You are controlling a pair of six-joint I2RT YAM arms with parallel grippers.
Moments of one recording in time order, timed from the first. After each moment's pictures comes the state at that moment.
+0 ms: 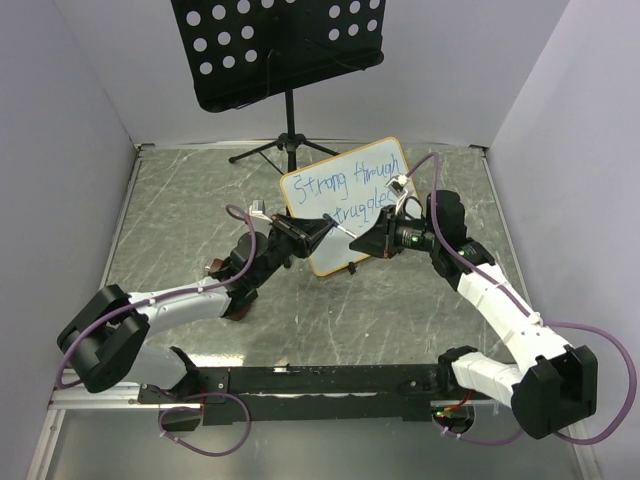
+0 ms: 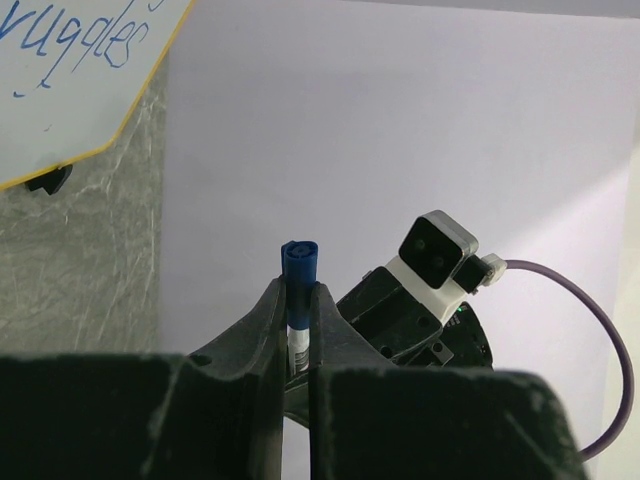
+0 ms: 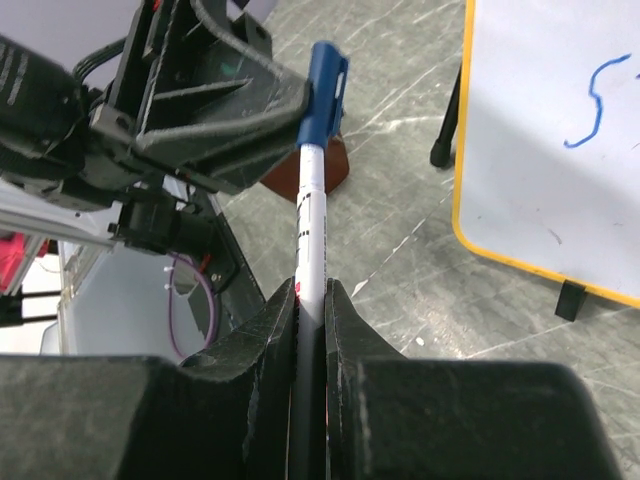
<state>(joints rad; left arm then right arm) -0.80 1.35 0.62 0.78 -0.11 -1.62 0.32 1.08 0.83 -0.15 -0.81 0.41</state>
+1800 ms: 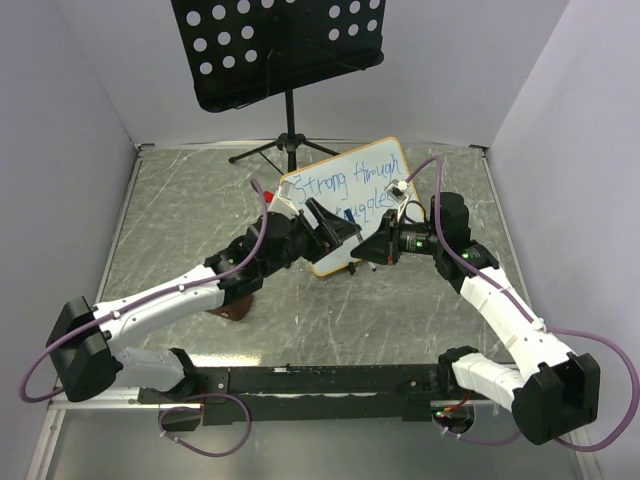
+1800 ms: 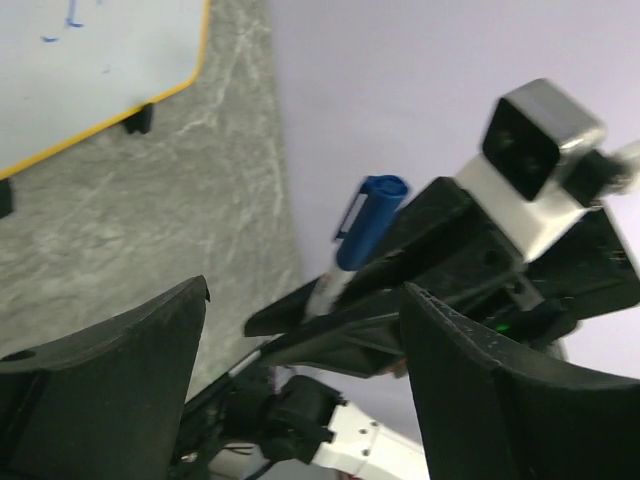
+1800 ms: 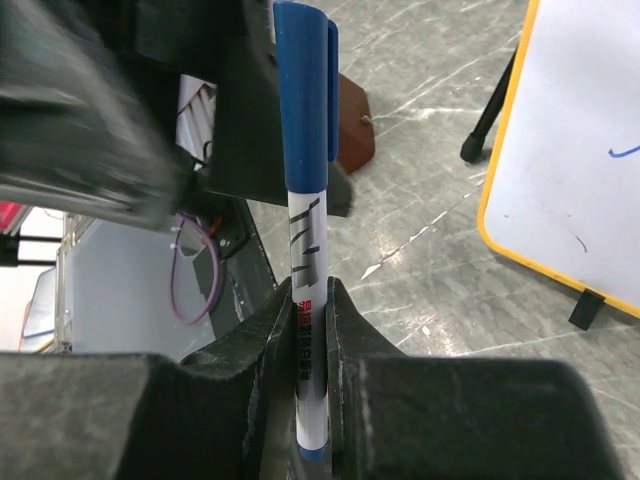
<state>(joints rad) -0.92 1.27 0.97 0.12 -0.09 -1.25 0.31 1.05 0.83 -0.18 -0.93 0.31</state>
